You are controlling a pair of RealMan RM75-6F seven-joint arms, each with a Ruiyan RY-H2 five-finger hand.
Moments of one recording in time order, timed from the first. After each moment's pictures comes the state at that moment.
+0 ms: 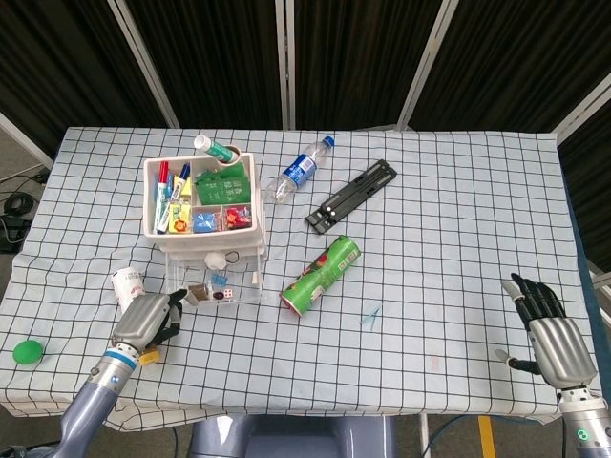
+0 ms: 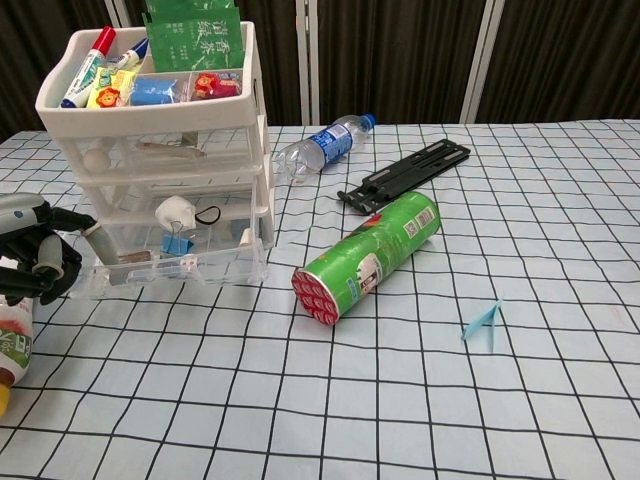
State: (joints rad) left arm -0.44 -1.32 -0.03 -1.90 1.12 1.11 0.24; right arm 0.11 -1.08 0.01 -1.61 -1.59 1.44 0.10
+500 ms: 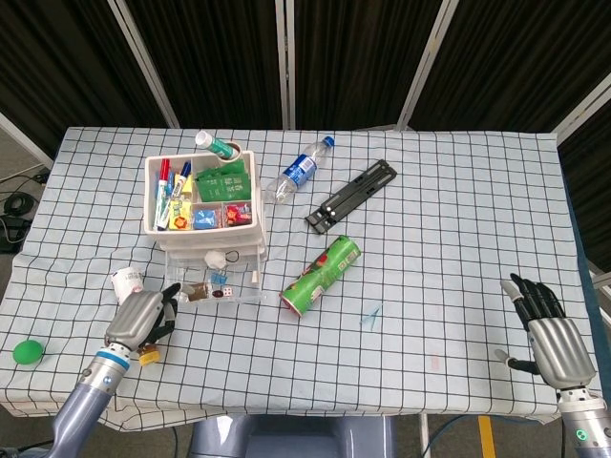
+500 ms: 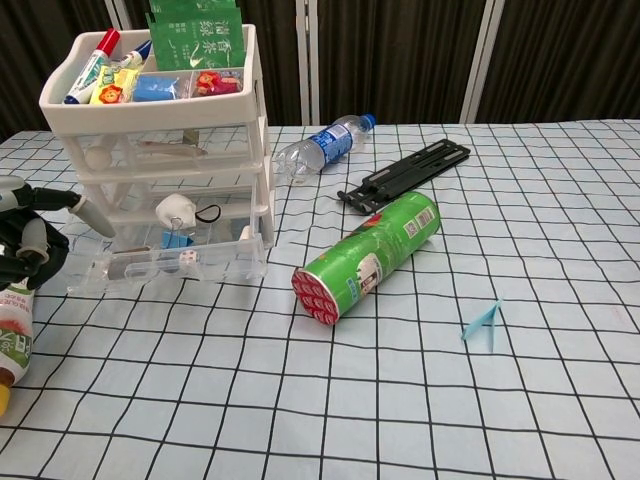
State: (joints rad) left arm -0.42 -1.29 -0.03 -1.89 1.19 1.13 0.18; right arm 0.11 -1.09 0.01 -1.61 -1.59 1.44 0.09
